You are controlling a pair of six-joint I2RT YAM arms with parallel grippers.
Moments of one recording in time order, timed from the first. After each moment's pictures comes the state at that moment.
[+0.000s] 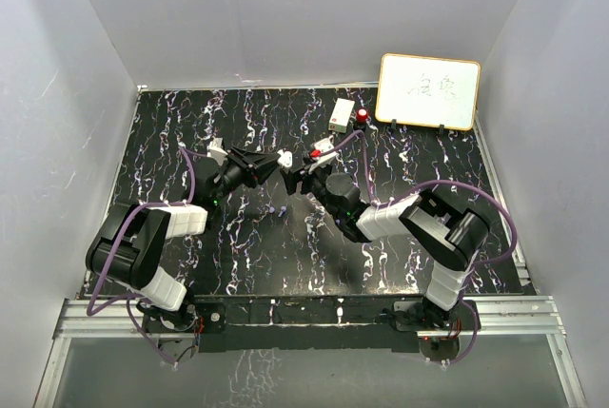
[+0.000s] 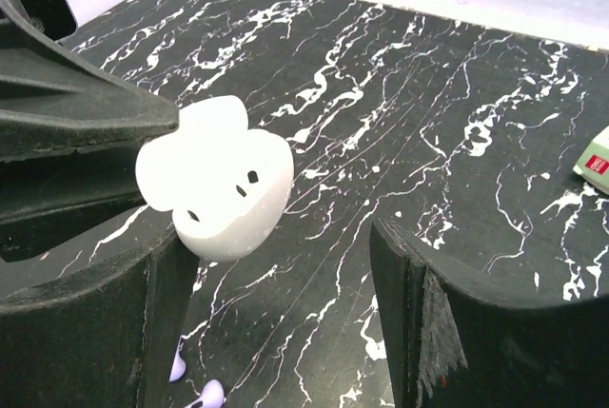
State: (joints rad) left arm -0.33 1.55 0.50 0.95 0.43 -1.61; right arm 0.82 1.77 0.72 1.06 0.23 0.11
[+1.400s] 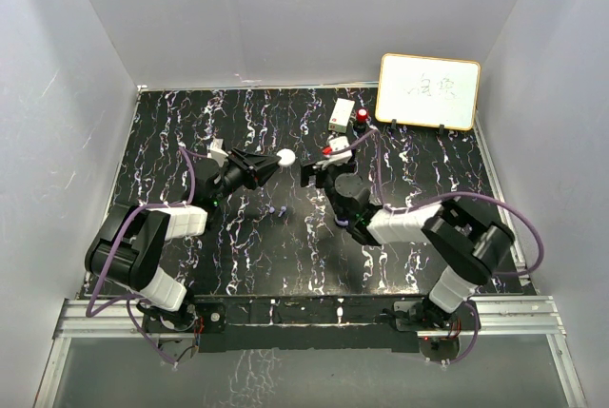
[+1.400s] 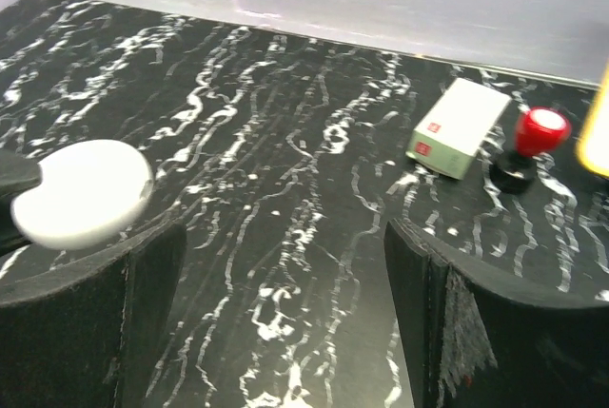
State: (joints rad) left arm -0.33 1.54 0.50 0.93 0.43 -1.59; right arm 0.82 1.66 0.67 1.02 0.48 -0.01
